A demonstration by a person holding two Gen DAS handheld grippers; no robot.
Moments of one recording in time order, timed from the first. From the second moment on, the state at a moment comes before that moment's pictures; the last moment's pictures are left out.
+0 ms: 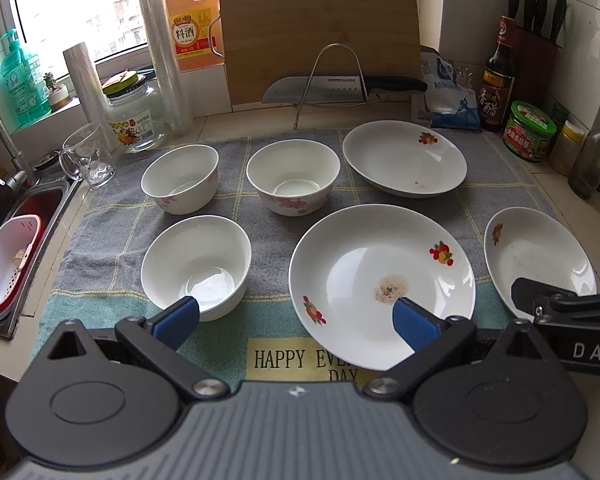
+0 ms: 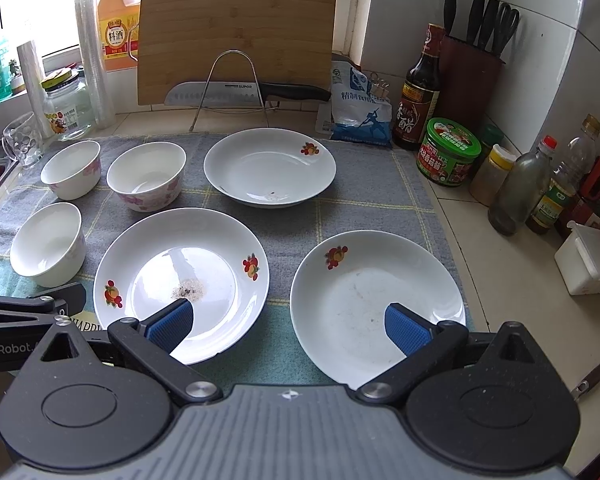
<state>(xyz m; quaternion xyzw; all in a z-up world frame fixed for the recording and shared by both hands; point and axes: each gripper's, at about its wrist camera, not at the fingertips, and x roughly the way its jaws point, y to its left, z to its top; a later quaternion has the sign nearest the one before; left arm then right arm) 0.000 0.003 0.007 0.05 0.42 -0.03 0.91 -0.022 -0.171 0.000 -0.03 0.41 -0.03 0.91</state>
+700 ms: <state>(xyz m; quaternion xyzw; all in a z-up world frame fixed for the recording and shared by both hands) 0.021 0.026 0.005 0.07 0.38 -0.10 0.92 -0.031 -0.164 0.000 -0.03 0.37 -0.08 0.92</state>
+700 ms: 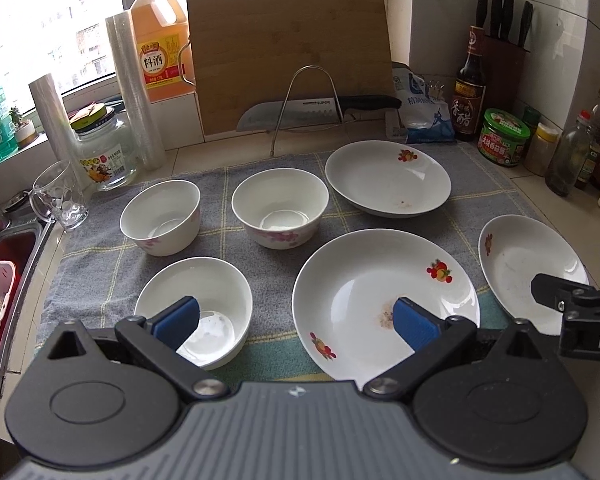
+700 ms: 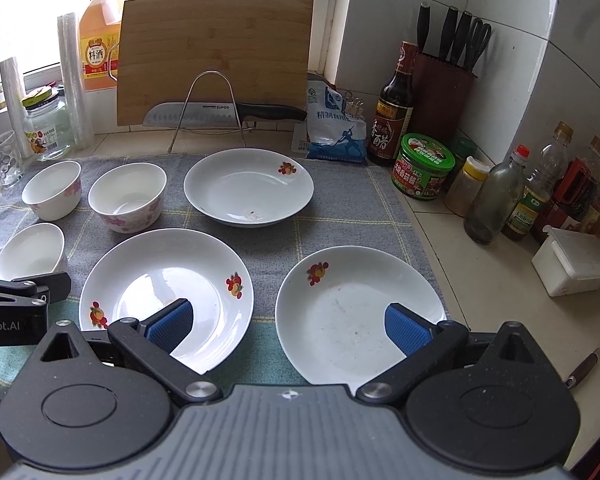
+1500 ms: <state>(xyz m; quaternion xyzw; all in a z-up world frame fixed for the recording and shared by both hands) 0.044 -0.014 -0.014 0.08 0.38 -0.23 0.89 -0.058 -0.236 -0.084 -0.01 0.38 -0.11 0.92</state>
